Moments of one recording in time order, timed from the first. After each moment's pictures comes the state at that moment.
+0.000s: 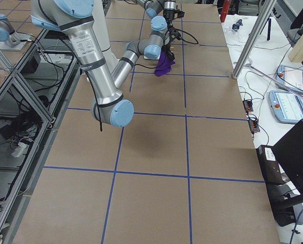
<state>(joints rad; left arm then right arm) -0.79 -2.07 -1.82 -2.16 -2.34 -1.67 0.71 -1.13 2.01 -1.32 2.00 0.65</state>
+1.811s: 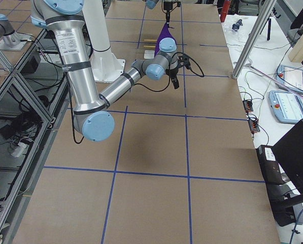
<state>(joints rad) -0.97 -1.63 -1.83 -2.22 -2.37 -1.09 0.87 -1.32 1.97 -1.32 2.09 0.74</state>
